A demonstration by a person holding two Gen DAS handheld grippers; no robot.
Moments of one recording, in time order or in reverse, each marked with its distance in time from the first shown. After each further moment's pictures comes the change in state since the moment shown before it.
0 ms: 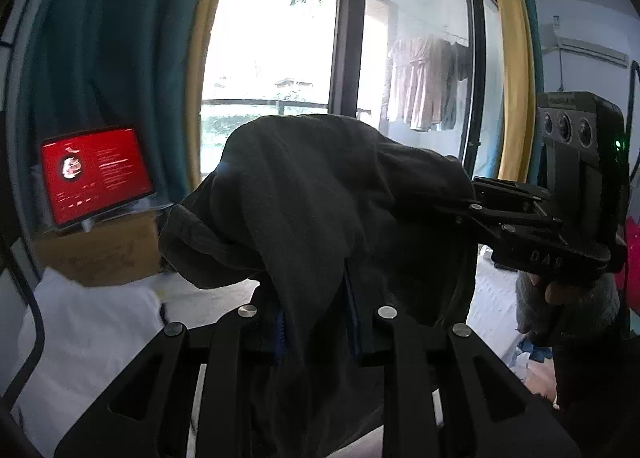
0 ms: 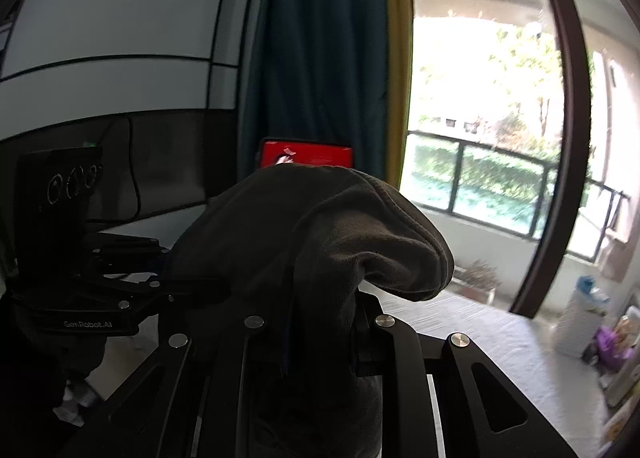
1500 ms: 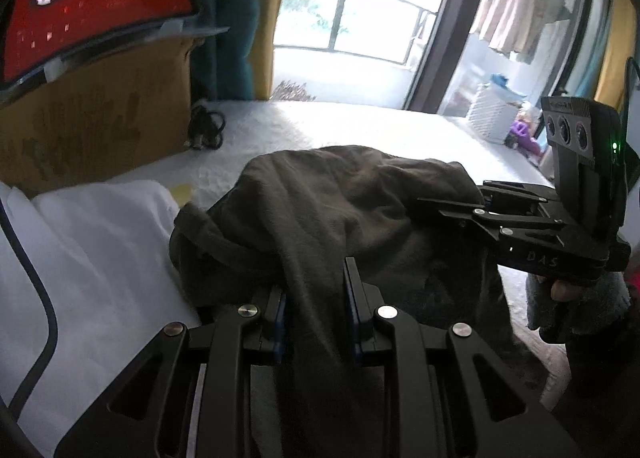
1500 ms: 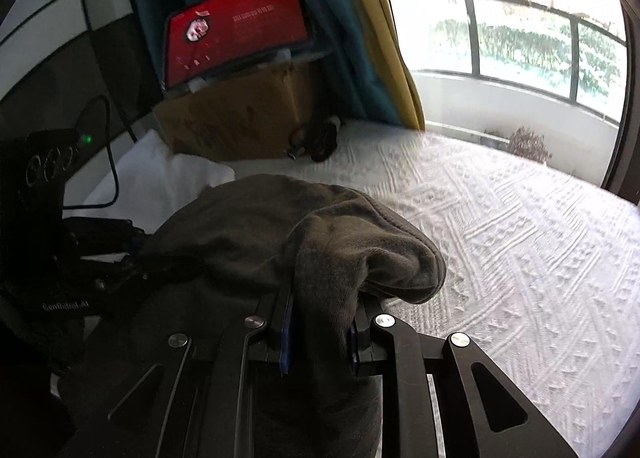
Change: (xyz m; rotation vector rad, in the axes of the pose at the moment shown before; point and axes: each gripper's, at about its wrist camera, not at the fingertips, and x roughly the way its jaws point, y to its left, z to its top) left arm 0.162 0.114 -0.061 -0.190 0.436 0.090; right arm 0.237 -0.088 -0.086 0.267 0.384 0.138
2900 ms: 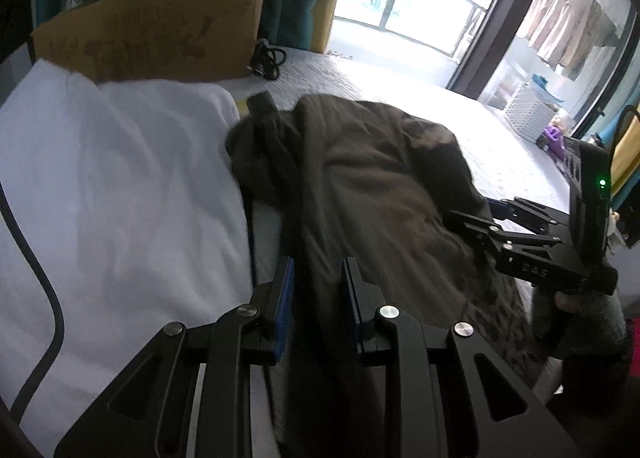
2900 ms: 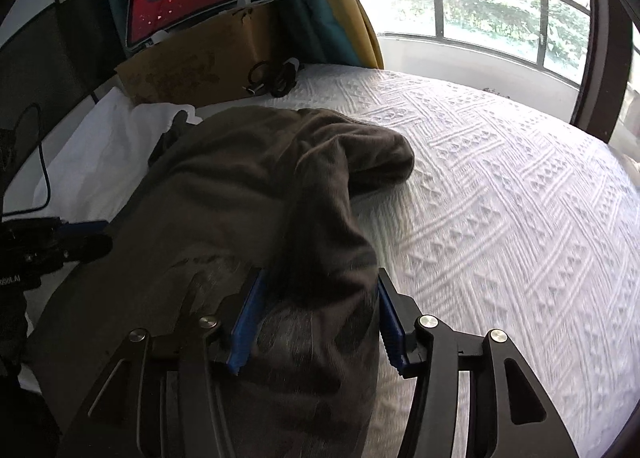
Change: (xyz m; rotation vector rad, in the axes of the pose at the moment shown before) left arm -0.023 0.009 -0.043 -0.168 0.095 0.072; right arm 0.005 0.006 -0.049 0.066 0.102 -0.136
